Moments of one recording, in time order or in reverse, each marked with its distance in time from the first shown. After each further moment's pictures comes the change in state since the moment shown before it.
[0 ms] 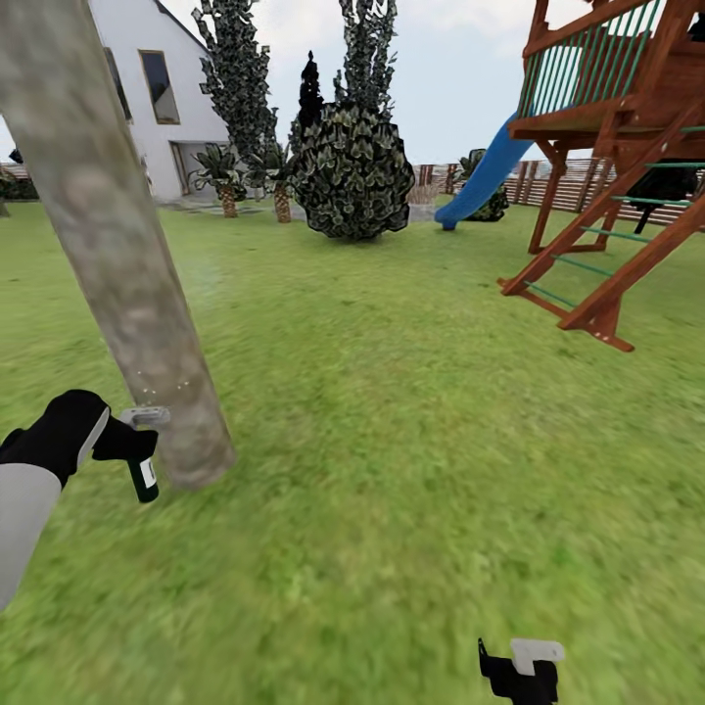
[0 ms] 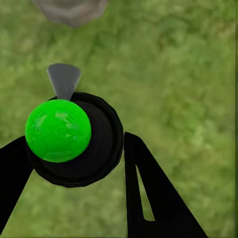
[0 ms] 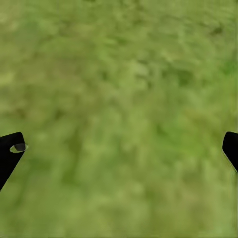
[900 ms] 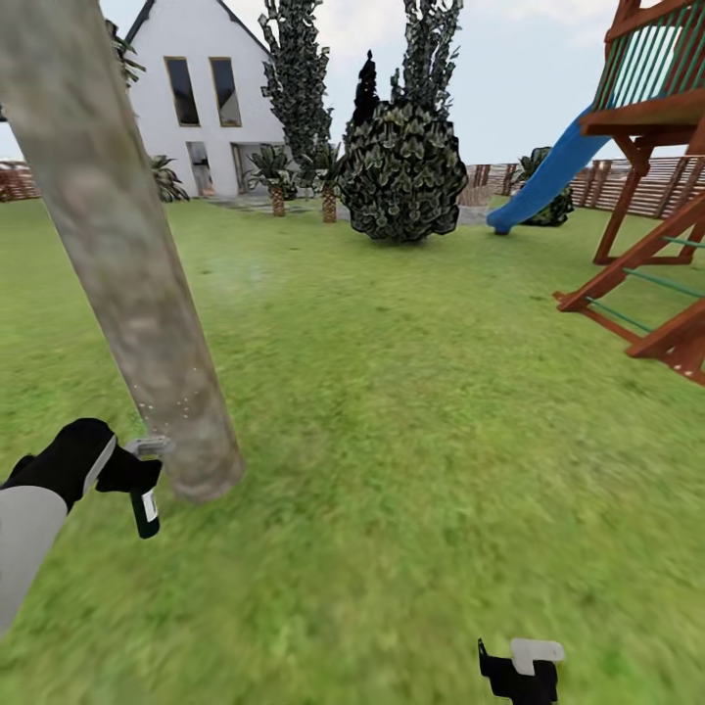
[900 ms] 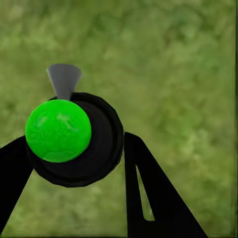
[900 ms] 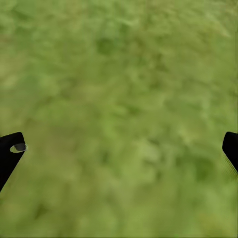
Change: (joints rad) left arm 0.065 -0.015 0.007 0.069 0.008 -0.015 0.006; right arm 0.000 0.001 0.000 0.000 0.000 0.000 0.000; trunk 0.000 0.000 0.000
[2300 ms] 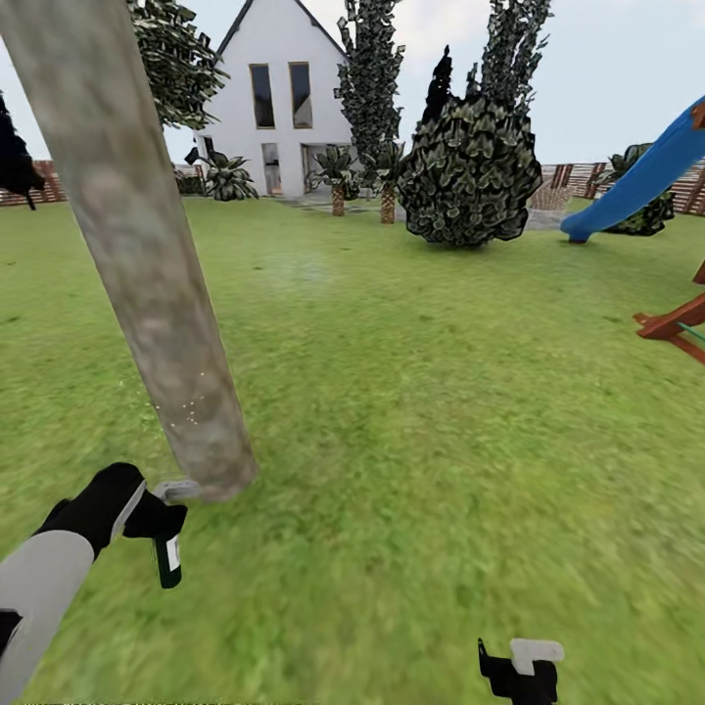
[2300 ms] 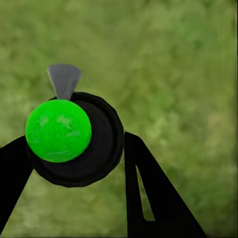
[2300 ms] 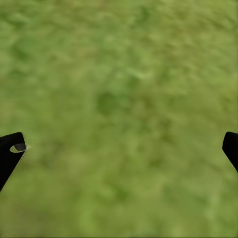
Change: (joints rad) left arm 0.149 -0.085 0.009 0.000 0.001 -0.032 0.005; right arm 0.000 0.000 0.000 0.000 0.000 0.002 0.000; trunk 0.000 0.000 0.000
